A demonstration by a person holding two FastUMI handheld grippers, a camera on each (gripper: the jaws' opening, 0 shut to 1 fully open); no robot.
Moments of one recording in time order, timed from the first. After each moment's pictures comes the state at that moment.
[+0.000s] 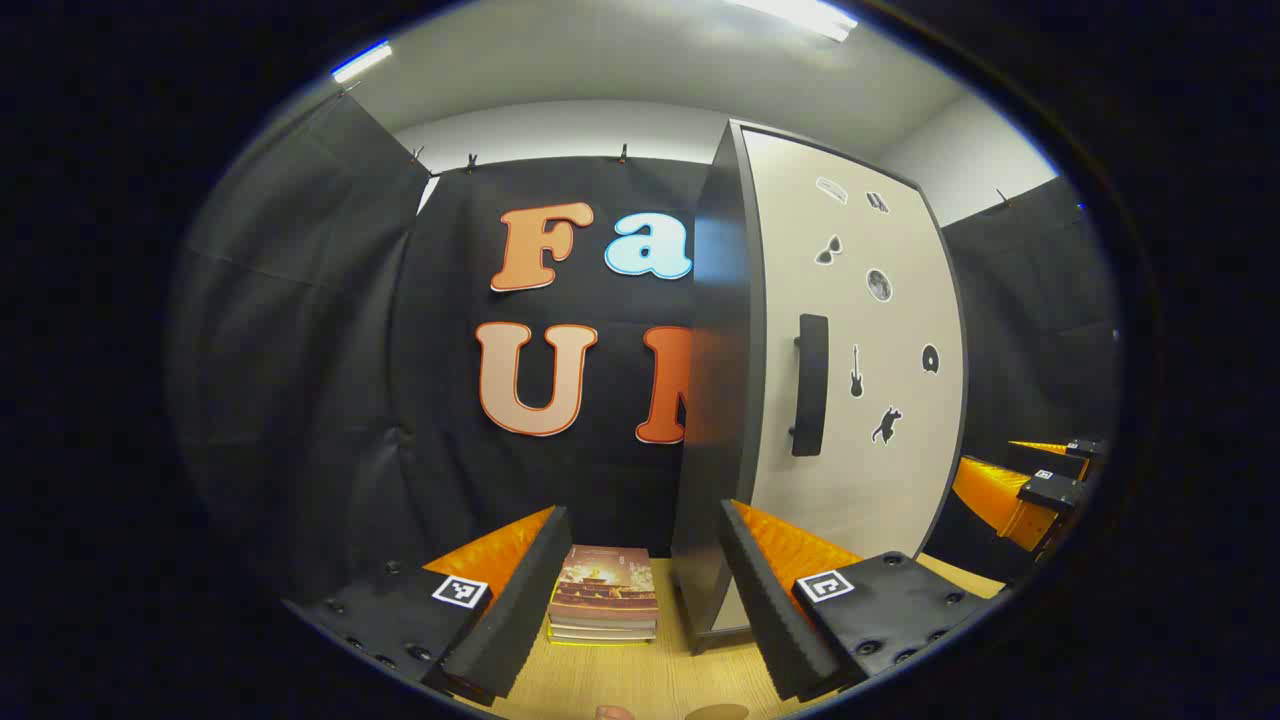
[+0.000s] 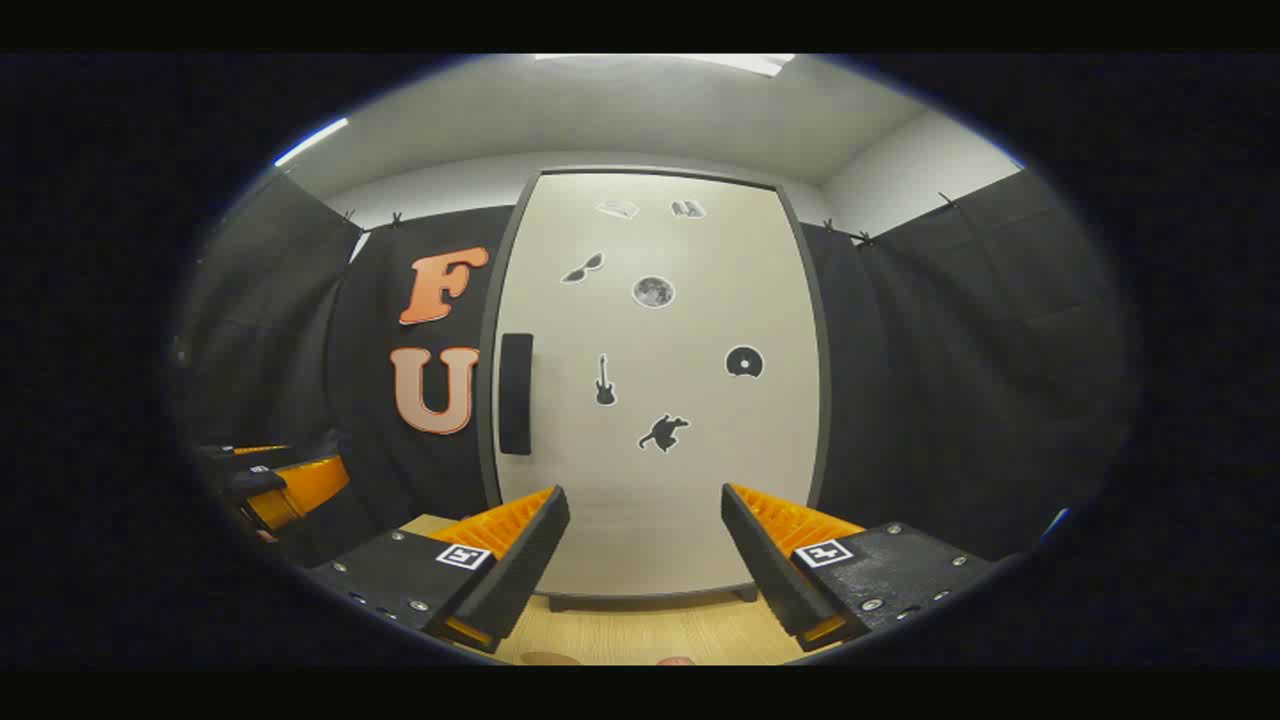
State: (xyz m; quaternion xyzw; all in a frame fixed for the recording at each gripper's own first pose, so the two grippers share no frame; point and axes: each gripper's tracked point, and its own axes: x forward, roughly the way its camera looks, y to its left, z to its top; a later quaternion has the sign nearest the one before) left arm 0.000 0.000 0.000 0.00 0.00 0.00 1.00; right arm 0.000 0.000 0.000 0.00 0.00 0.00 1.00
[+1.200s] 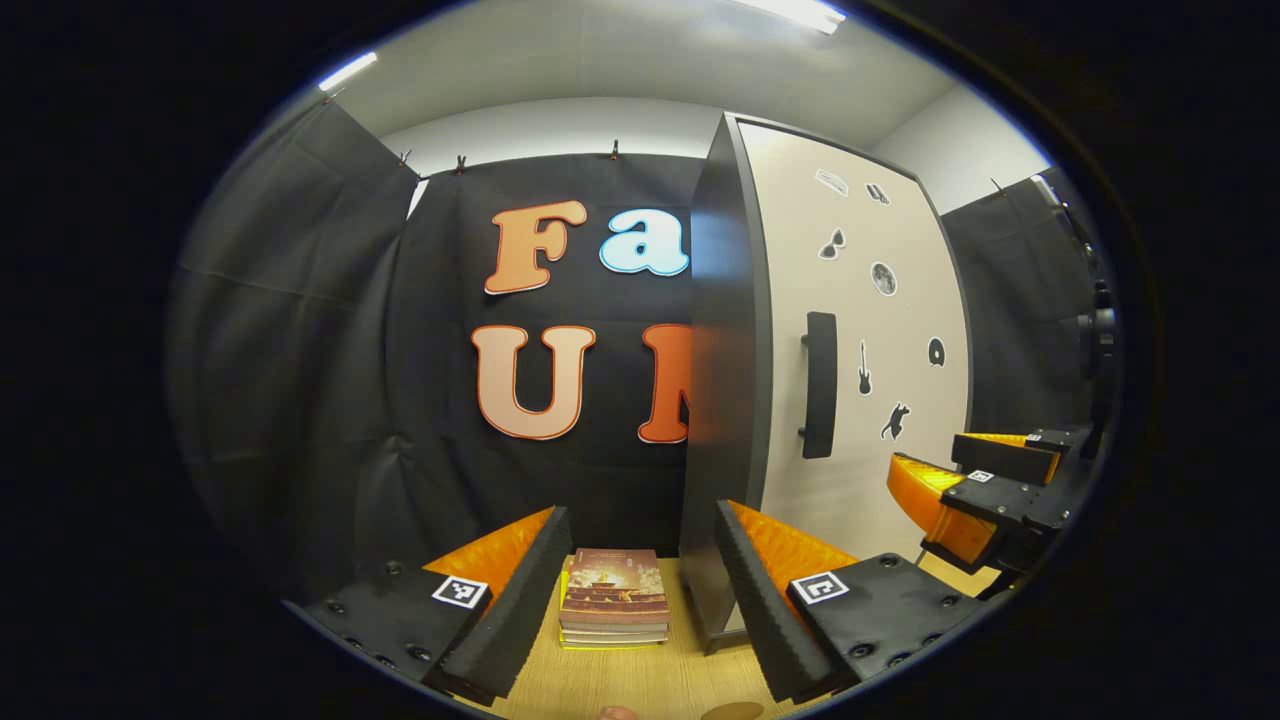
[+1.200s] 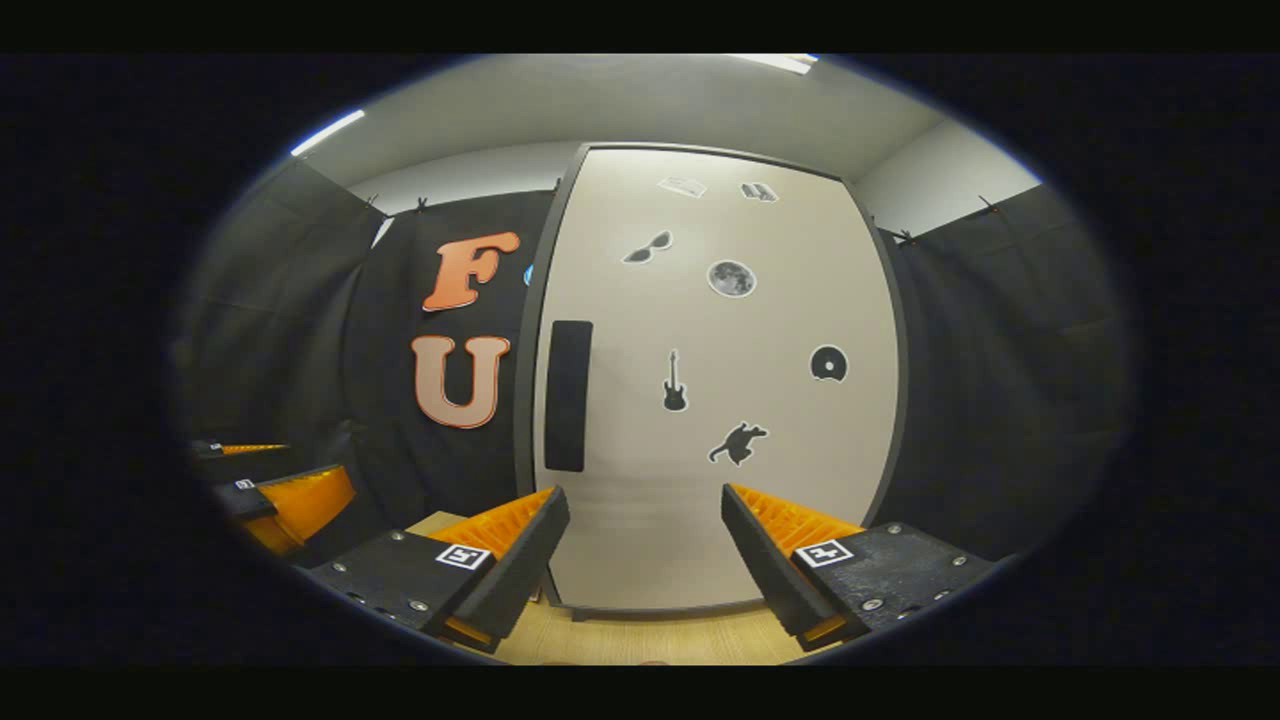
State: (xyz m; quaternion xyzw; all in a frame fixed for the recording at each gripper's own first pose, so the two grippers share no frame) left arm 0.008 0.008 0.000 0.01 0.01 0.00 1.00; right arm 0.059 0.059 0.001 -0.01 0.02 0.04 1.00
